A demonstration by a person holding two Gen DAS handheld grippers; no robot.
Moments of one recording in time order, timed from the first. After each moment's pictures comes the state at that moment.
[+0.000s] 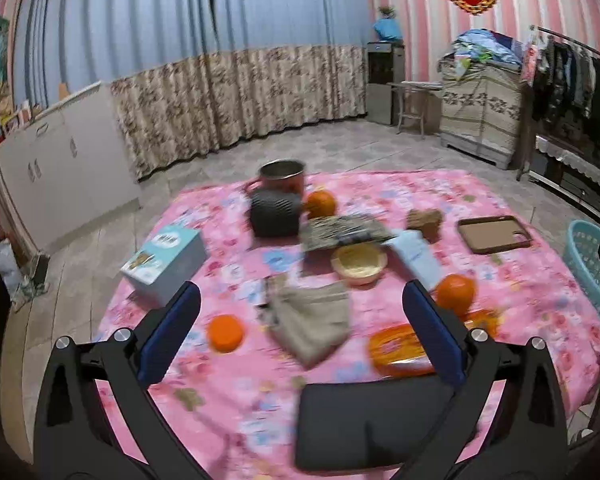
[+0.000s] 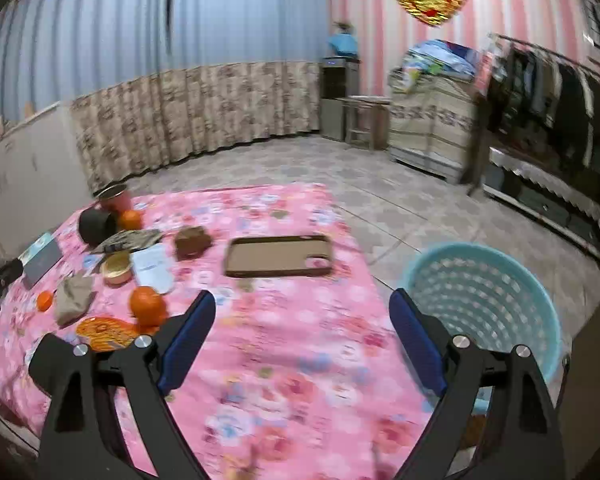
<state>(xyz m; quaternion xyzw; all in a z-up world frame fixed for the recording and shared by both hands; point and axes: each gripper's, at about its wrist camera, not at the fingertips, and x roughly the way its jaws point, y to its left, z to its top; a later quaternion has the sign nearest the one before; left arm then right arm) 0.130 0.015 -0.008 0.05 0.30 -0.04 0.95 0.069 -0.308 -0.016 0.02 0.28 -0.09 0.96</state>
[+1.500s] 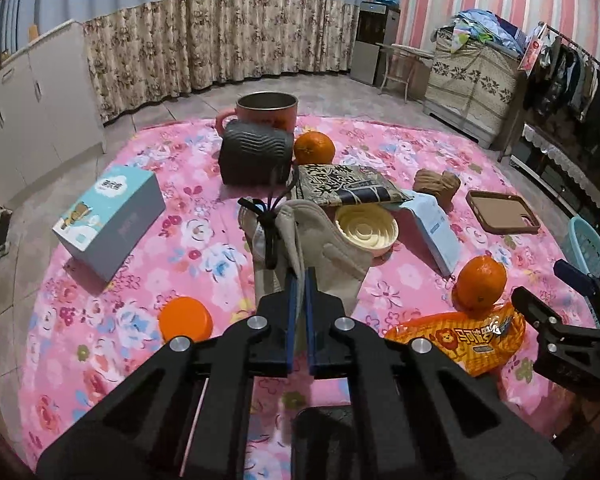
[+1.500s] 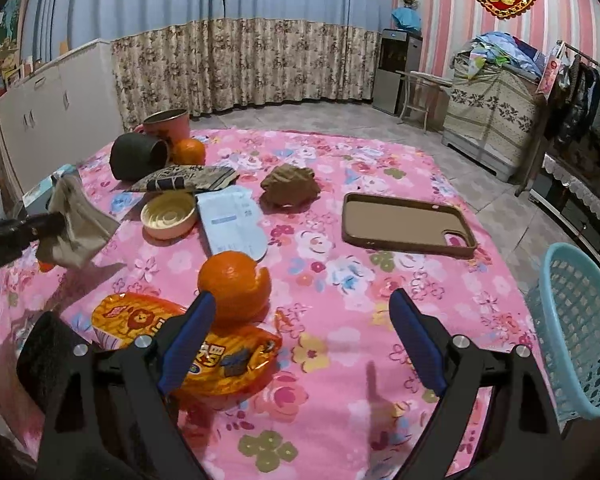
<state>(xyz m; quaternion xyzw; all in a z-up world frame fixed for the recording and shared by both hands) 0.193 0.014 -0.058 0.00 0.38 -0.09 0.92 0.139 -0.219 -0.082 -0.01 0.35 -0.03 0.94</state>
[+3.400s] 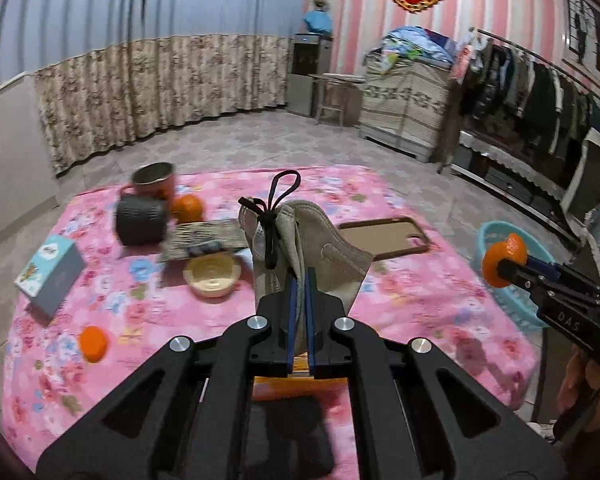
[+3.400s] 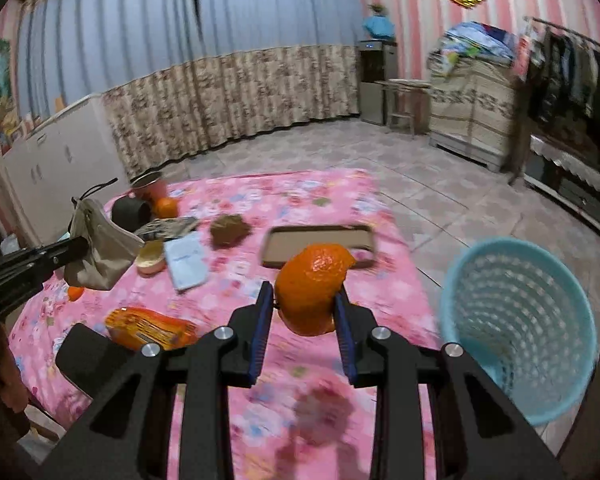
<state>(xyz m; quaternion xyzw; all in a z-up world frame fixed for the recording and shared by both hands) 0.132 -0.100 -0.001 0.02 0.32 -0.20 0.93 0.058 -0.354 -0.019 0.07 0.30 -0.04 0.95</state>
